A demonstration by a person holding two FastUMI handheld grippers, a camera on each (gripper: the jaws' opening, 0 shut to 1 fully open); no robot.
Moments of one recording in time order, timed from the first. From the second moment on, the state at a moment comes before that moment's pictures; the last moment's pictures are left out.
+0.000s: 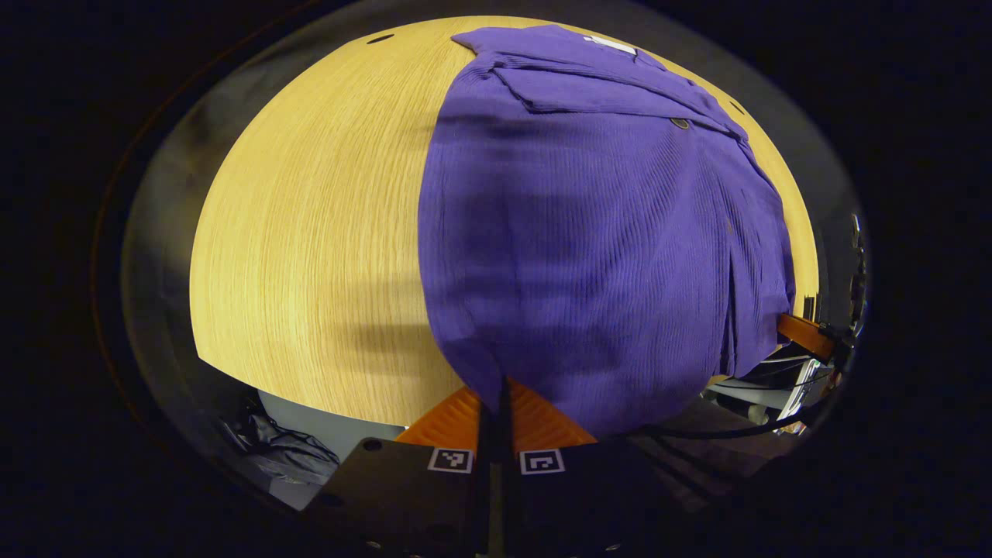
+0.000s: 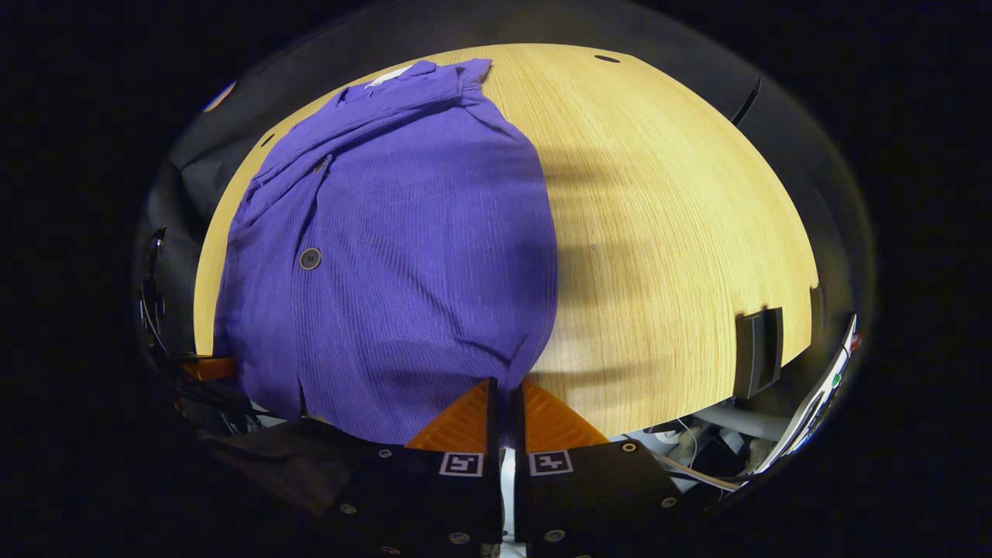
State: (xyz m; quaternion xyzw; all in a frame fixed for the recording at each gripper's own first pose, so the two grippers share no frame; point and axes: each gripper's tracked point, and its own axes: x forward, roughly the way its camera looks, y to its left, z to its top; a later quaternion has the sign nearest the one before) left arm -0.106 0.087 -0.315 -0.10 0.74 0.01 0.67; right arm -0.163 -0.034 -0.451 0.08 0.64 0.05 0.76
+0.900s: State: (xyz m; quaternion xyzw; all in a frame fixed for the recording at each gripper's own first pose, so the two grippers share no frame) left arm 0.012 0.105 -0.242 -0.09 0.66 -0.10 0.74; right arm -0.077 0.005 -0.340 0.17 0.55 0.05 0.82
